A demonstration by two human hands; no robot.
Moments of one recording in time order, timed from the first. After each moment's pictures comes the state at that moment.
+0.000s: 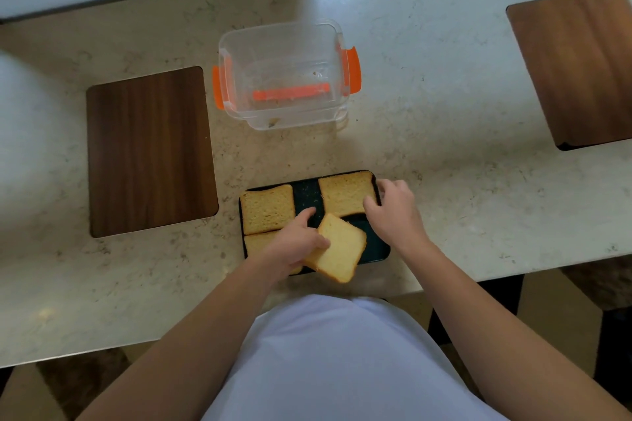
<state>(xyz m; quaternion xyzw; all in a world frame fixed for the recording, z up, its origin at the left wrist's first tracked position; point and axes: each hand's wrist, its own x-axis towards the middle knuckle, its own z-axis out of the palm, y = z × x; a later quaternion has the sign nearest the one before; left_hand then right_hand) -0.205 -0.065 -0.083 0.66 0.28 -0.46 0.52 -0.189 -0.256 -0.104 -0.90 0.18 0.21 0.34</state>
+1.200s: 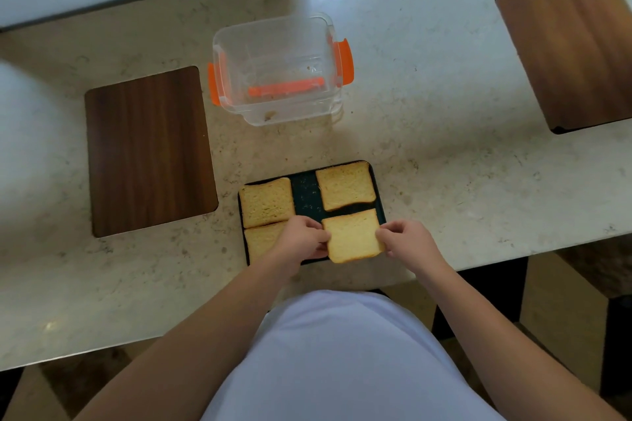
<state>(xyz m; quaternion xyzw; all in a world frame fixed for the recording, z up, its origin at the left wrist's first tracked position) -0.224 -0.073 -0.103 0.70 0.31 -0.40 0.51 -0.261 -0.282 -0.107 -0.76 0.30 0.30 0.49</state>
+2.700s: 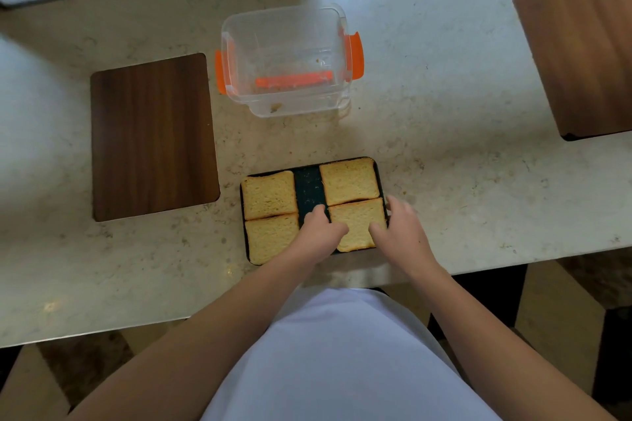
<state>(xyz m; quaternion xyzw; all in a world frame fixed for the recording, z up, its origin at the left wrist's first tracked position) -0.228 -0.101 -0.094 0.76 0.24 -0.42 0.44 -0.246 -0.262 -0.102 -0.89 0.17 0.25 0.34</state>
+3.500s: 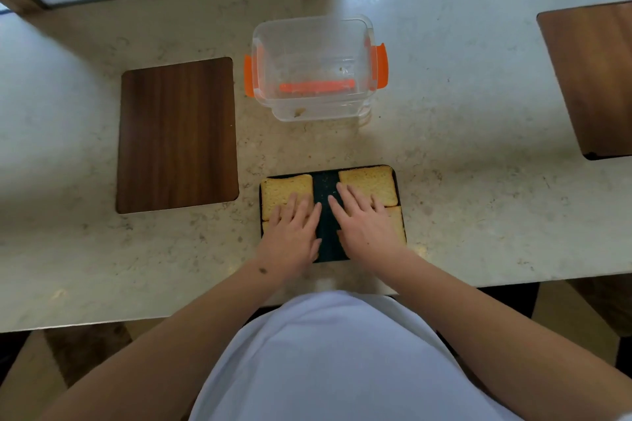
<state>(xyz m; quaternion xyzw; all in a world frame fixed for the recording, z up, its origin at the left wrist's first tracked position) -0.247 -0.015 -0.125 0.96 -0.17 -0.23 -0.02 -0.225 -0.198 -0.119 -0.95 -0.22 0.22 0.04</state>
